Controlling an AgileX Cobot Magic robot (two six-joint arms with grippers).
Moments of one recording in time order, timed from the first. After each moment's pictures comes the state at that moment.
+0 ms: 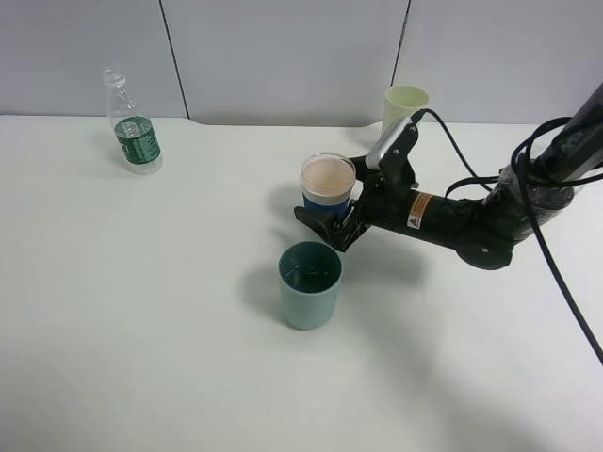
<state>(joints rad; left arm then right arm) -0.03 -0.01 -0.50 0.00 1.06 -0.07 0.31 2.20 -0.76 -0.65 -1.22 -0.04</state>
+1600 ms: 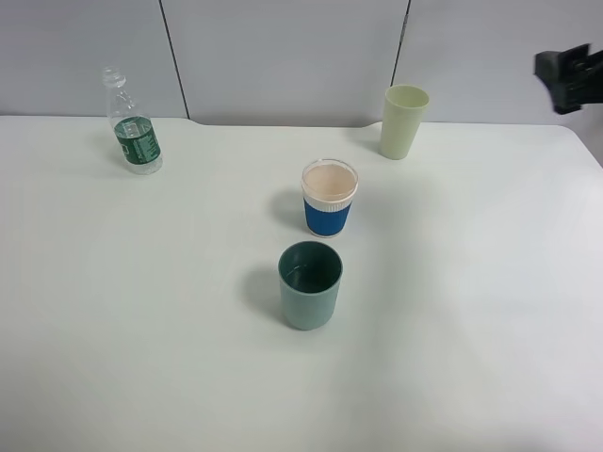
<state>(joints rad) -0.03 -0.01 -0.50 -0.01 1.06 -0.07 -0.02 1.04 -0.60 -0.12 -0.18 -0.27</state>
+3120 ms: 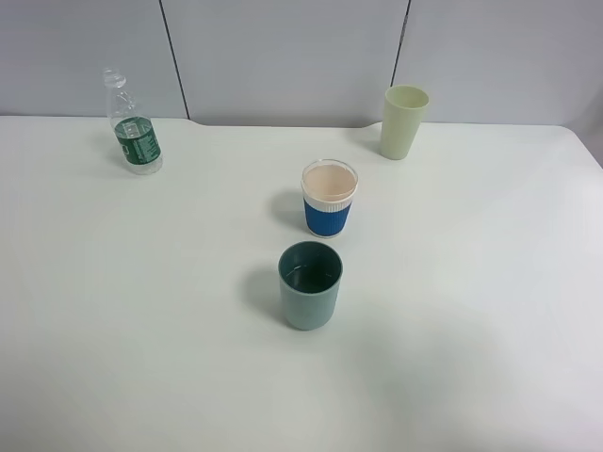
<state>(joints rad) -0.03 -0.01 -0.50 -0.01 1.06 -0.07 -0.20 0.00 -0.60 0.13 0.94 -0.23</state>
